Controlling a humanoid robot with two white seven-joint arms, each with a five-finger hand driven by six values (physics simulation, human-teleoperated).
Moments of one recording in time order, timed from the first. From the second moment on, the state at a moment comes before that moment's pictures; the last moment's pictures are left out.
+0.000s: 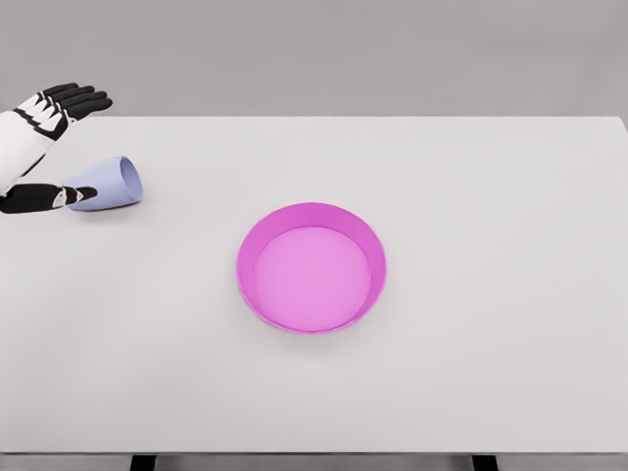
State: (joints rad) left arm -0.18 0.95 -0.23 -1.62 -0.28 -0.61 0.12; right arm 0.05 0.00 -0.01 0.02 -0.07 0.01 0.09
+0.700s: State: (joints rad) left arm -0.16 0.97 -0.23 -1.67 -0.34 -0.61 0.11; right arm 0.05 0.00 -0.01 0.02 -0.07 0.01 0.09
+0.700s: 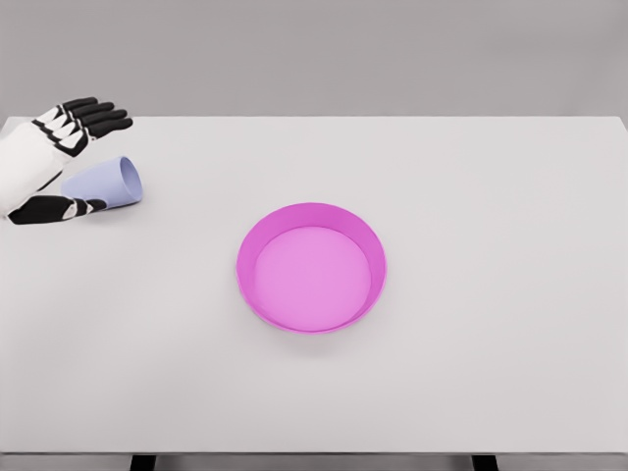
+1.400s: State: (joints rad) left arm -0.33 1.02 -0.42 -1.78 0.07 -0.03 -0.13; right arm 0.05 0.00 -0.01 0.02 -0.07 0.01 0.09
